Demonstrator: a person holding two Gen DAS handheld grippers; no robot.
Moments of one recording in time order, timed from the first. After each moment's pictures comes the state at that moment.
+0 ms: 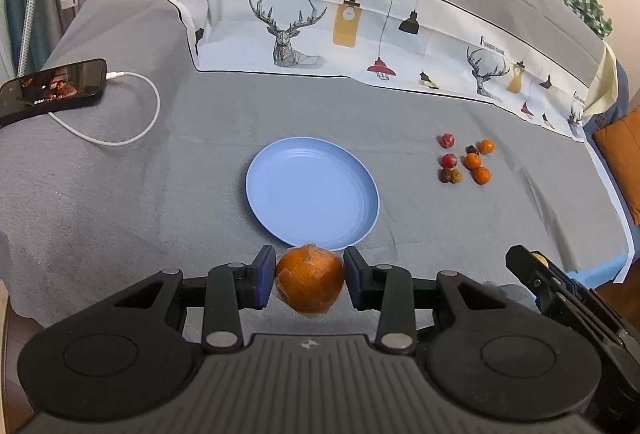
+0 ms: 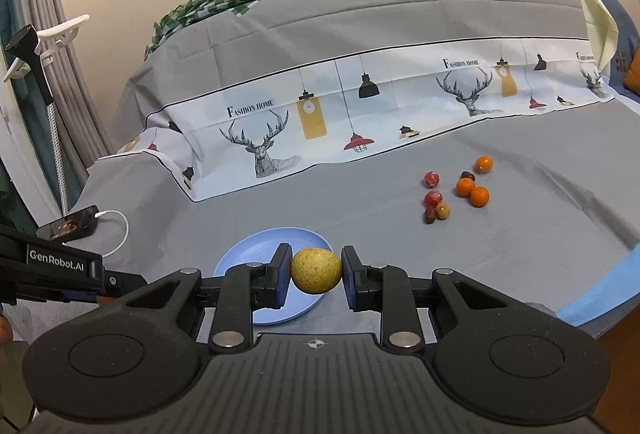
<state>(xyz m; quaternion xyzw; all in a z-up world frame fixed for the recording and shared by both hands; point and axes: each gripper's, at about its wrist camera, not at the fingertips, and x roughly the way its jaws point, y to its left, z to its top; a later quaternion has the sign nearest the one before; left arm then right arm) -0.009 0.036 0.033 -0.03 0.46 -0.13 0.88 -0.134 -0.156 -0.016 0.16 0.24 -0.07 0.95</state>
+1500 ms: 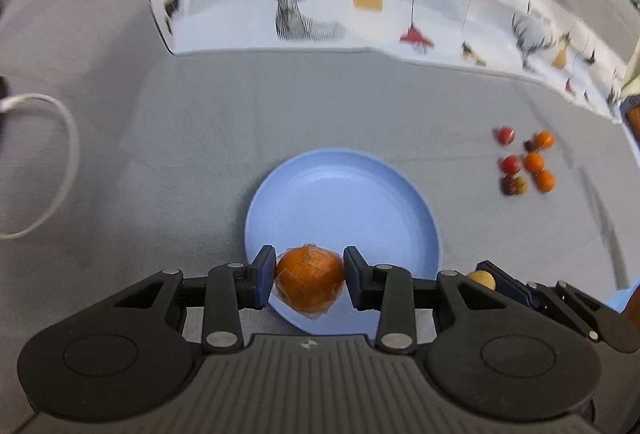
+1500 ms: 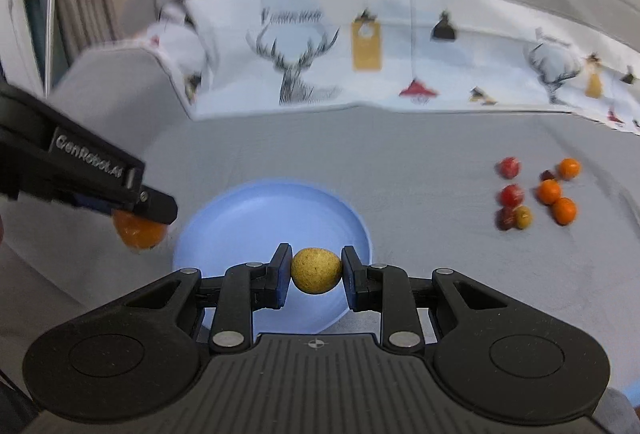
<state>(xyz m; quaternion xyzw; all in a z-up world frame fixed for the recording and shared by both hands) 0.151 0.004 -0.064 0.01 0.51 -0.13 0.85 0.039 -0.130 -0.107 0.04 0.35 0.00 0.93</state>
